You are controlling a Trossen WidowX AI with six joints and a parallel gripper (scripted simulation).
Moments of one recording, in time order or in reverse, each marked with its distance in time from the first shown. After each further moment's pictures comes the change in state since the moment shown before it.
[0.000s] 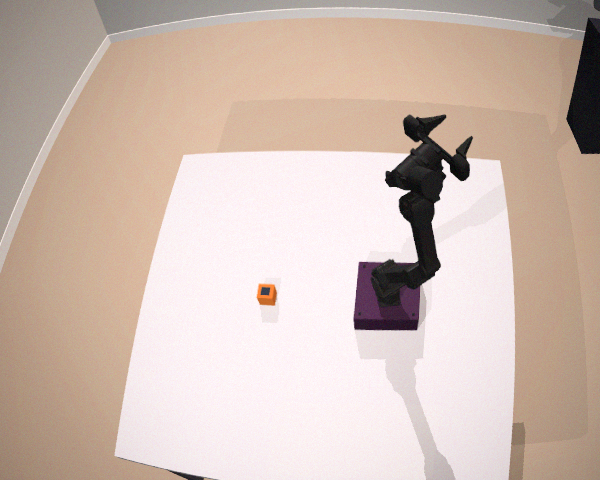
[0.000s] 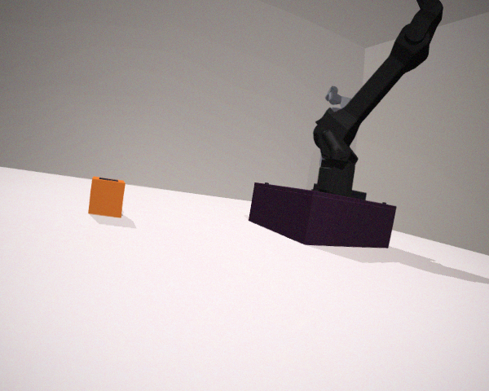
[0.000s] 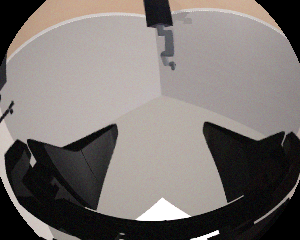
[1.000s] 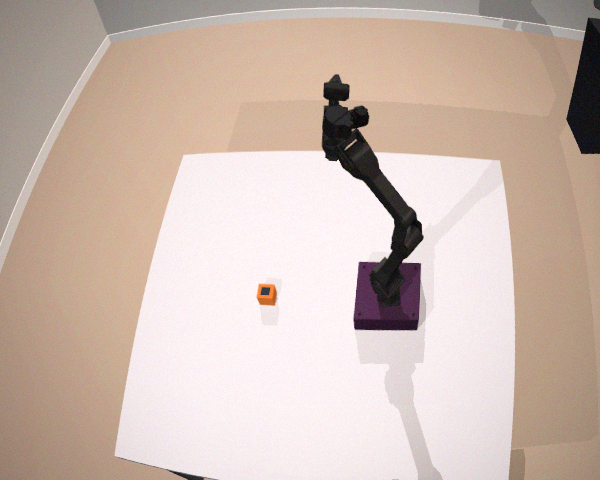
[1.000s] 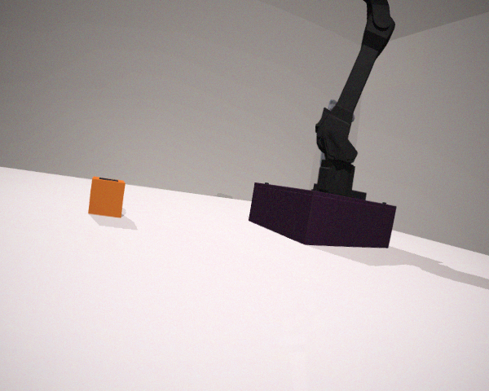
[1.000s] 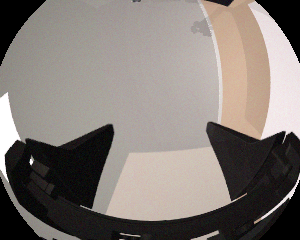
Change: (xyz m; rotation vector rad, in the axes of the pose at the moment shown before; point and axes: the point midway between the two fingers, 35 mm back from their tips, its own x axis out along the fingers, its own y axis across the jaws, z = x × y) arm -0.073 -0.321 0.070 -1.265 0.500 -0.704
